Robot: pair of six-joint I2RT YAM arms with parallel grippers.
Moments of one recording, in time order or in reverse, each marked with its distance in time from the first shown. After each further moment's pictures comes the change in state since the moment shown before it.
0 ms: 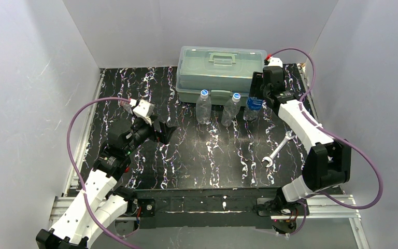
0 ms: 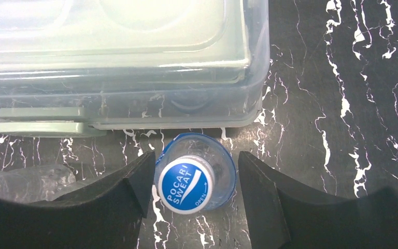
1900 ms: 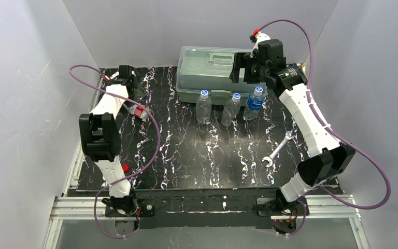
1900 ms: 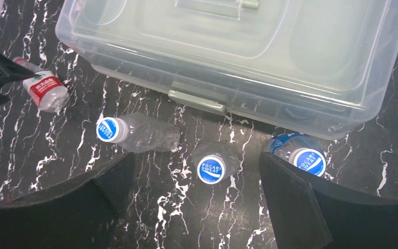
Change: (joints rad) left arm 0.401 1.171 0.850 -0.551 -0.497 -0.617; right arm 0.131 0.076 0.553 -0.454 -0.229 0.005
